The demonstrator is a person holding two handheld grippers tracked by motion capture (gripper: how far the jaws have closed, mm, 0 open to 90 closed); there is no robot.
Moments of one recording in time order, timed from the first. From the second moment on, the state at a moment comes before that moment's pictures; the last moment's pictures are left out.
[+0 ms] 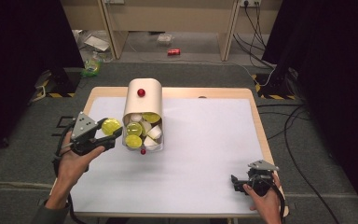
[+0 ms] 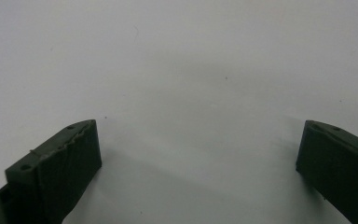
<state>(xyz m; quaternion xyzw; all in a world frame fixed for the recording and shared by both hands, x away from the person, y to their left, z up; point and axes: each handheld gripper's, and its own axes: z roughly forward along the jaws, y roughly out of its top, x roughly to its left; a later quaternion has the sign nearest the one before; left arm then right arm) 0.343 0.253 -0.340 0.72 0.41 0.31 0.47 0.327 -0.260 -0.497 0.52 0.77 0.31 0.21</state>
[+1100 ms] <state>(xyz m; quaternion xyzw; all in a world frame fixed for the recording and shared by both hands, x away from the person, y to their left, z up) 0.340 0.302 -0.379 0.69 0.48 0.30 0.46 0.327 -0.260 -0.497 0.52 0.77 0.31 0.21</state>
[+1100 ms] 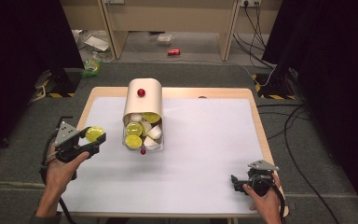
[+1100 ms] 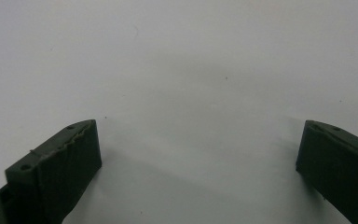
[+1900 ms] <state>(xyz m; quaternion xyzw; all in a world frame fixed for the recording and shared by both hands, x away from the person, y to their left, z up) 0.334 0.315 -0.422 0.67 0.50 0.30 0.46 0.327 -0.260 -0.497 0.52 0.77 0.31 0.21</state>
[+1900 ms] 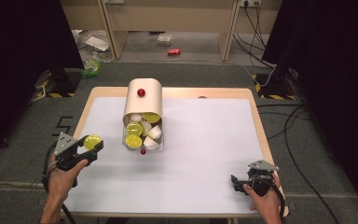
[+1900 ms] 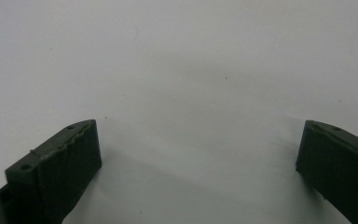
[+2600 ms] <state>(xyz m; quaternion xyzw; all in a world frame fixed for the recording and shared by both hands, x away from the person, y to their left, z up) 0.344 0.317 -0.462 0.69 0.52 0.28 0.43 0.327 -0.260 -0.497 0.52 0.77 0.31 0.21</state>
